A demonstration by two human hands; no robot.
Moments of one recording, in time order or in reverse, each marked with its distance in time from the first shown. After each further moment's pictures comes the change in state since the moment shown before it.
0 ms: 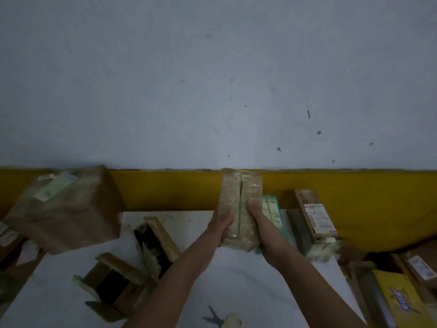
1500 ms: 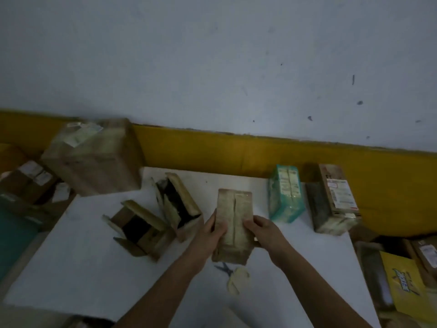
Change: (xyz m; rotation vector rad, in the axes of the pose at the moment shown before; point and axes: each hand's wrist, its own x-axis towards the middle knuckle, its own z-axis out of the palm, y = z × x) left_hand -0.060 -0.088 -0.041 -0.002 0.182 -0.086; right_hand -0.013 0.094 -0.005 -0.521 -0.020 0.229
